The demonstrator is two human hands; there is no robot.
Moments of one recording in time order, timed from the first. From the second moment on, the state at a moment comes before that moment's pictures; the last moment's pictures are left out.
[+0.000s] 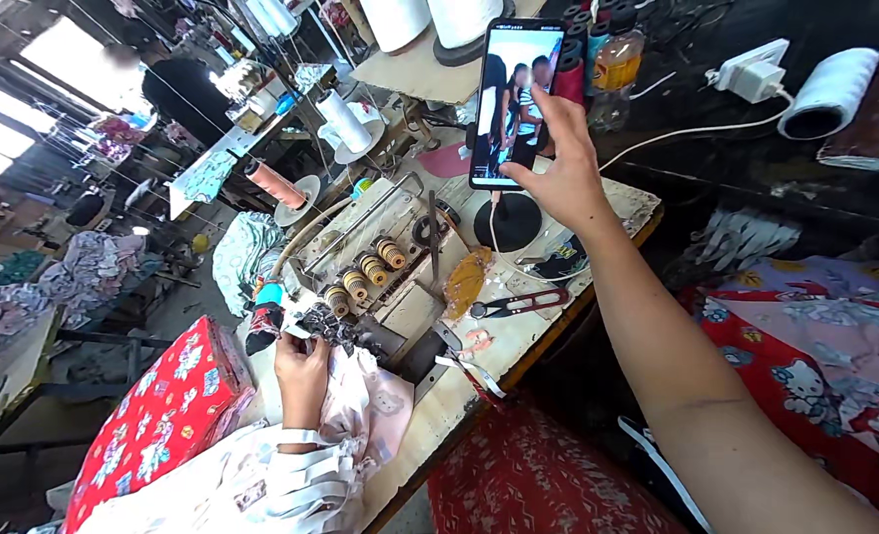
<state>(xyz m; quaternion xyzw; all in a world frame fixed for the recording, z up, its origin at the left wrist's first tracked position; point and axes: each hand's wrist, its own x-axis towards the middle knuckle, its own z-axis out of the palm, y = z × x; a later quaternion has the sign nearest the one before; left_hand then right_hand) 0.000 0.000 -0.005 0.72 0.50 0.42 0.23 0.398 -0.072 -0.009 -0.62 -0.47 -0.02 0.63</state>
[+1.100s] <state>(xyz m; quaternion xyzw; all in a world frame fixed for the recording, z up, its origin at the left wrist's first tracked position) 0.000 0.001 -0.005 0.72 0.49 0.43 0.24 0.395 -0.070 -0.019 -0.58 -0.48 -0.05 0.66</state>
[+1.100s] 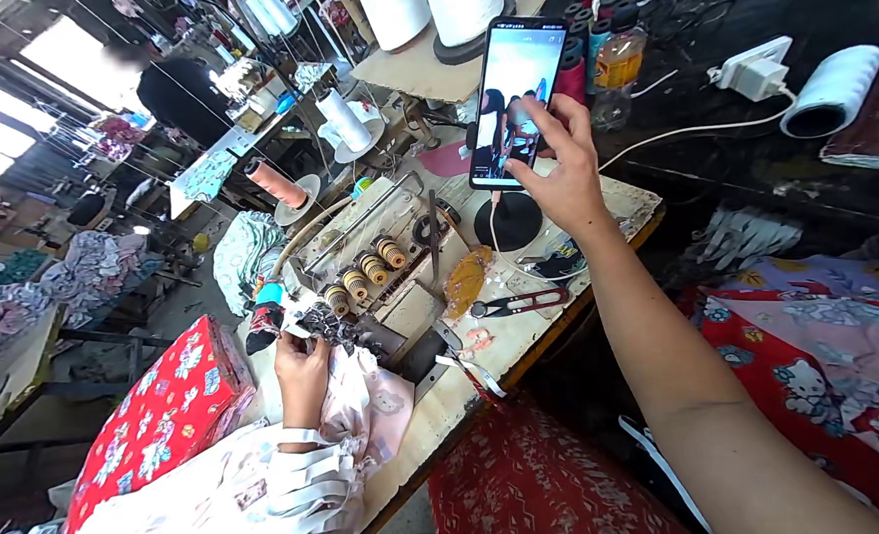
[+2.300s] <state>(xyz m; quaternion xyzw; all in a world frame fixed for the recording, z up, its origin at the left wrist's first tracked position) 0.000 0.000 -0.005 0.72 0.50 0.42 0.22 0.398 -0.066 -0.019 -0.57 -0.44 -0.03 0.69</state>
